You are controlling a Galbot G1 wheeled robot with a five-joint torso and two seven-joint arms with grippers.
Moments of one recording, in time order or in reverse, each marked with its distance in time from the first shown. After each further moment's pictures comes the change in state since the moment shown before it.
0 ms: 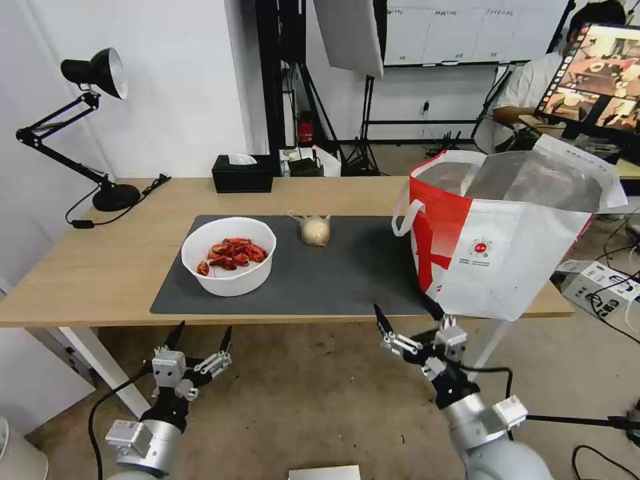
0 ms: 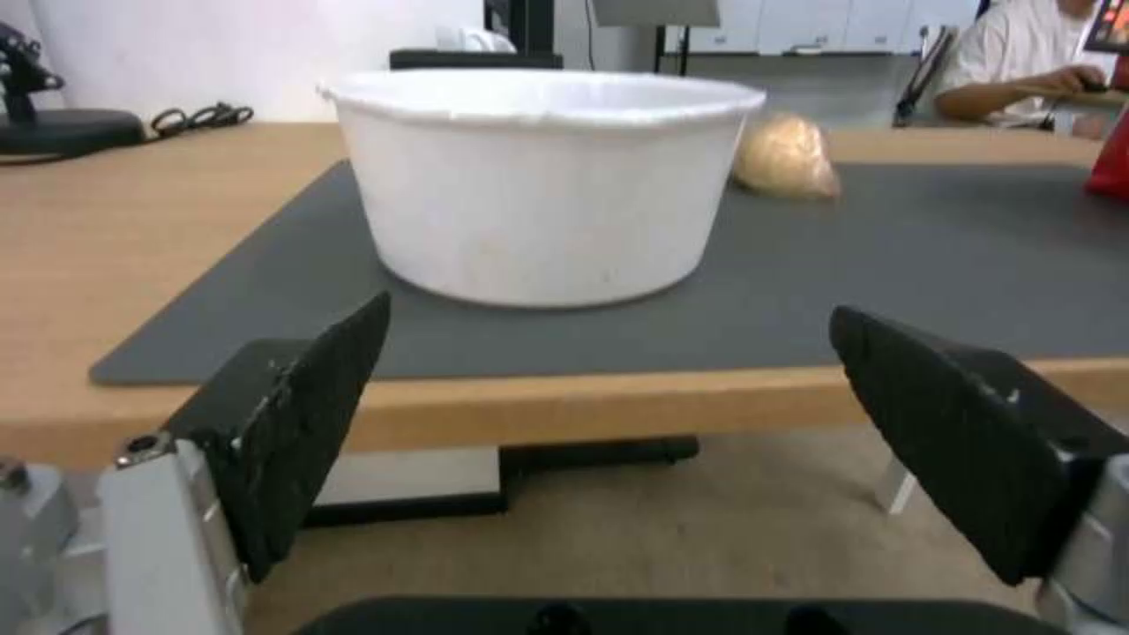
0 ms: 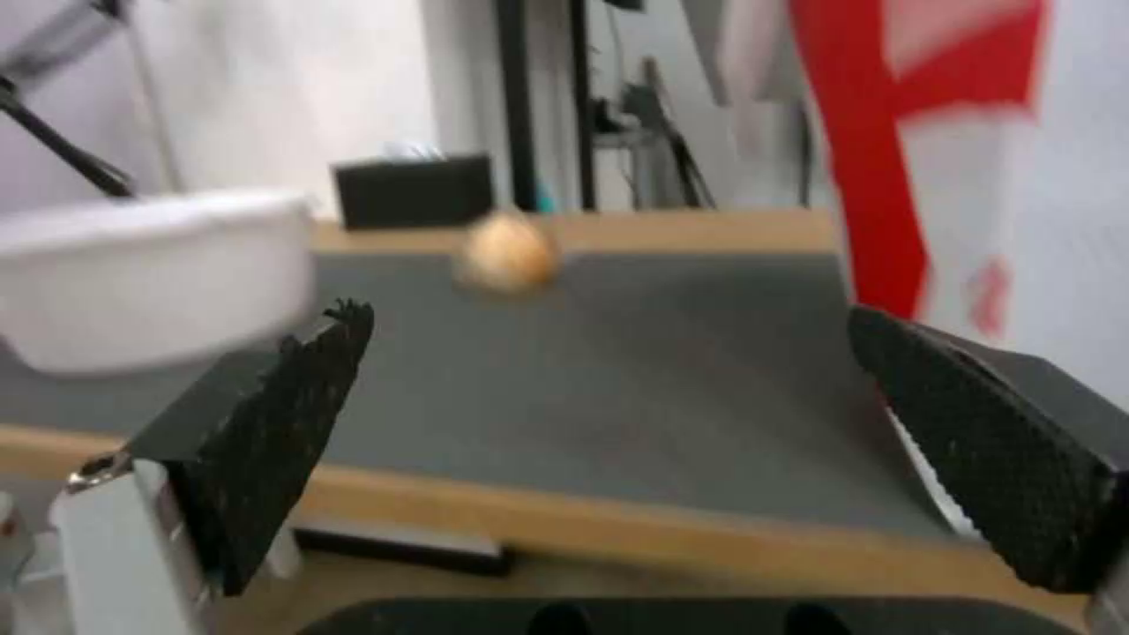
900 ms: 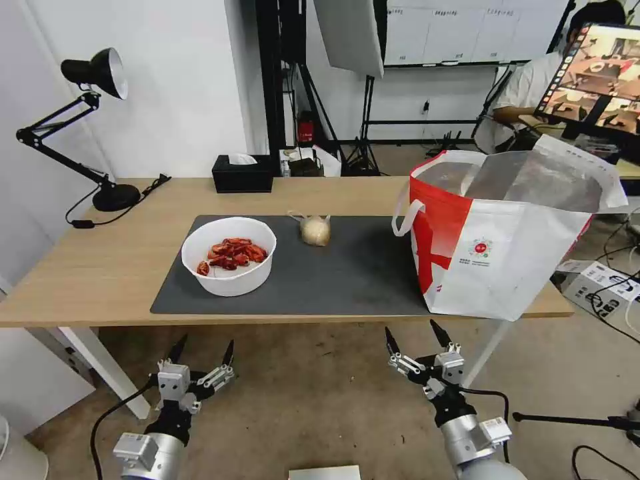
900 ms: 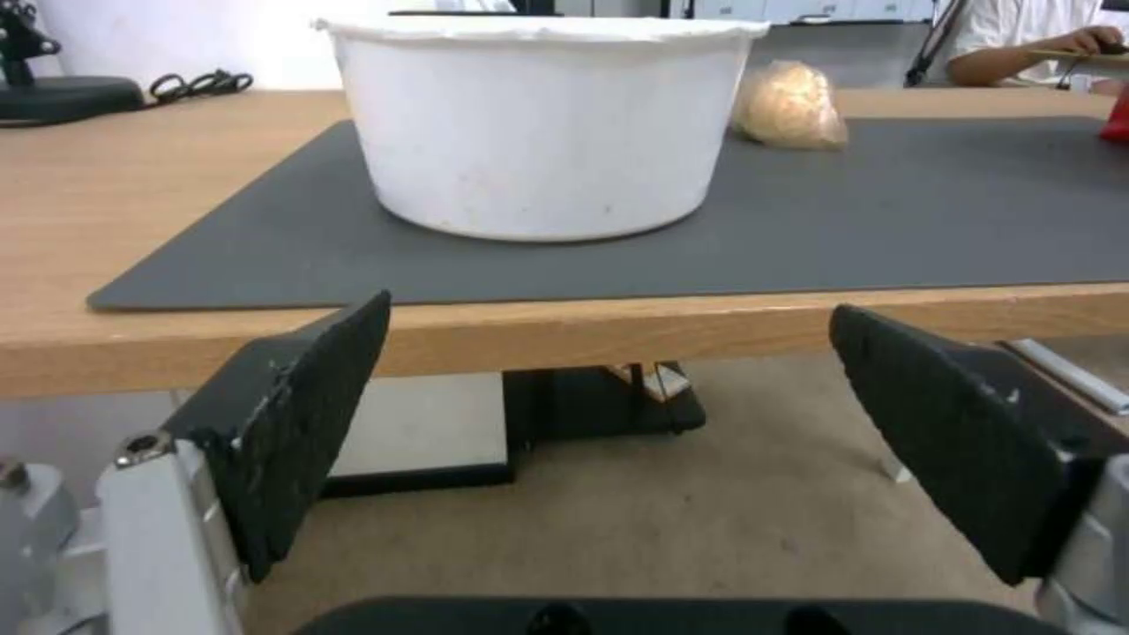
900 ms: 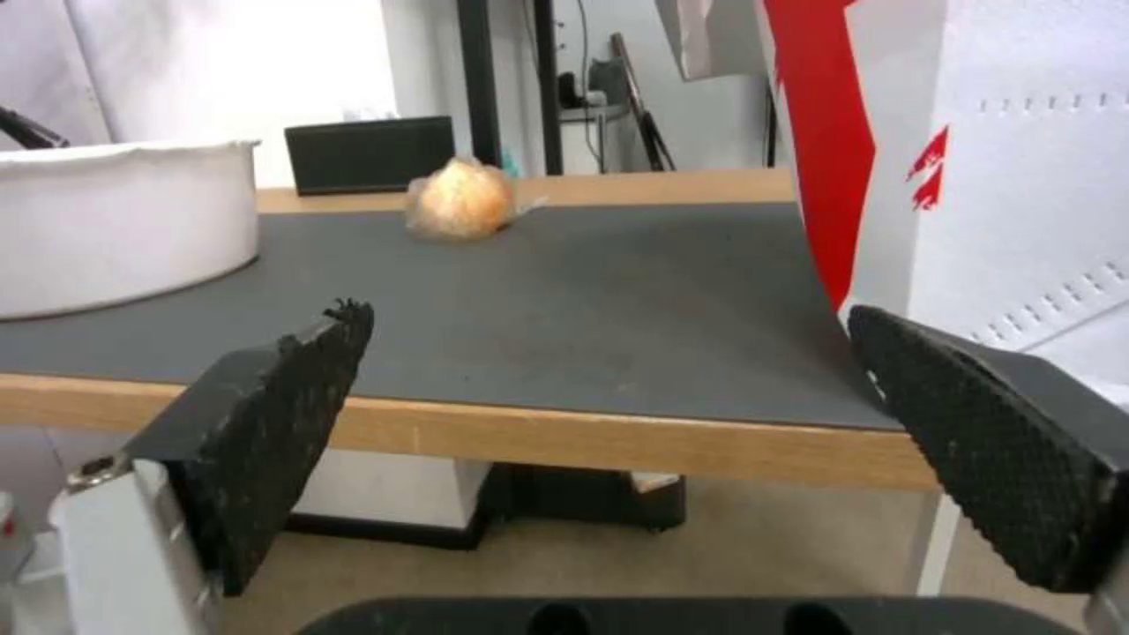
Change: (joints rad) left arm 0.019 -0.020 0.009 0.031 0.036 -0.020 0.006; right arm -0.001 0.019 -0.011 -0.059 -0.016 0.037 0.016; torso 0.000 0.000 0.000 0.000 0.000
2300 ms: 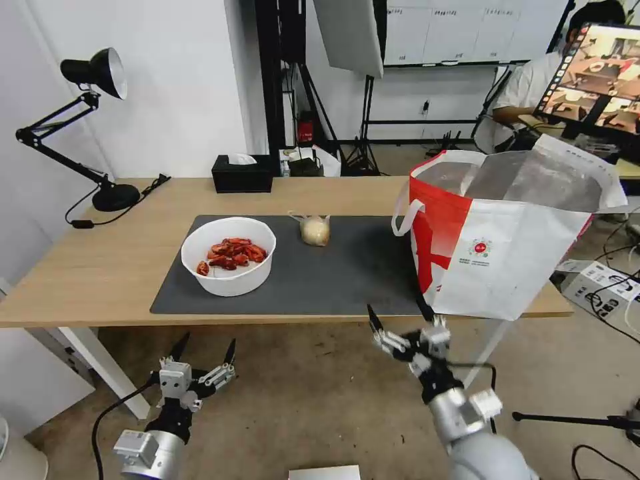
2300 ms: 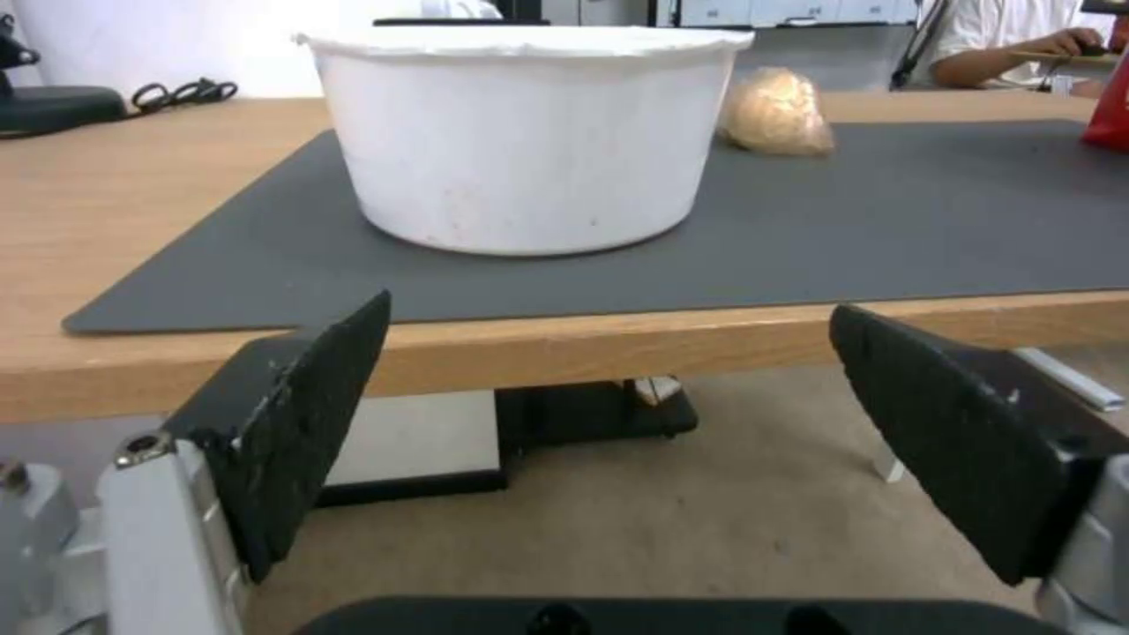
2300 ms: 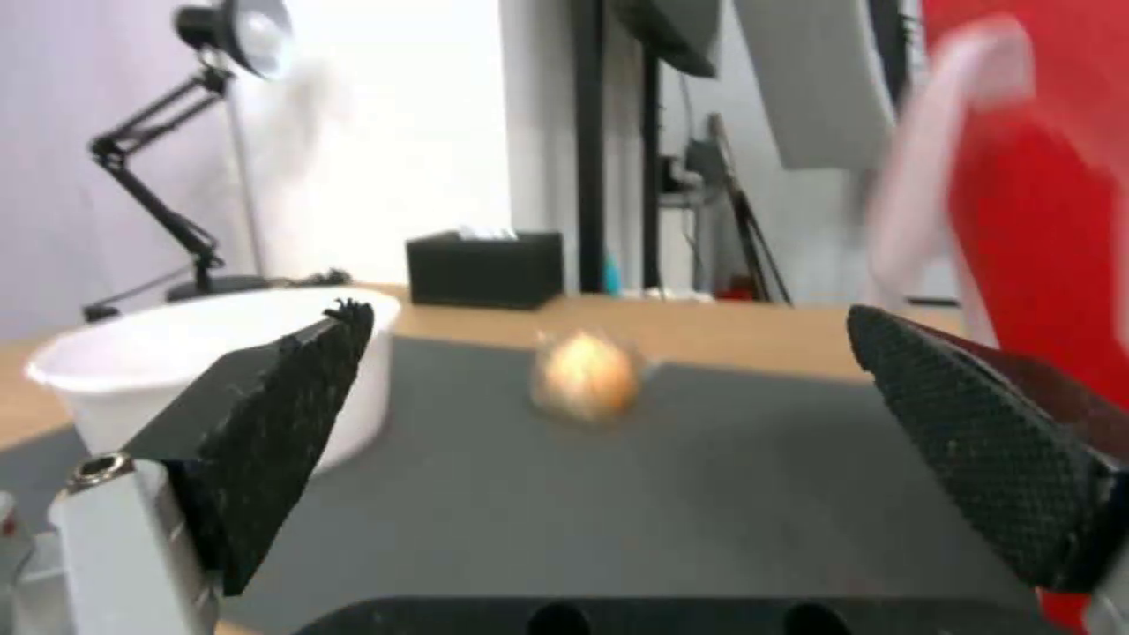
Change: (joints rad) left arm -0.013 0.025 0.008 -0.004 -0.011 0.007 -0.003; right arm 0.267 -0.088 -0.111 0.155 0.080 -0.213 0.024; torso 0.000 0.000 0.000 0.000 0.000
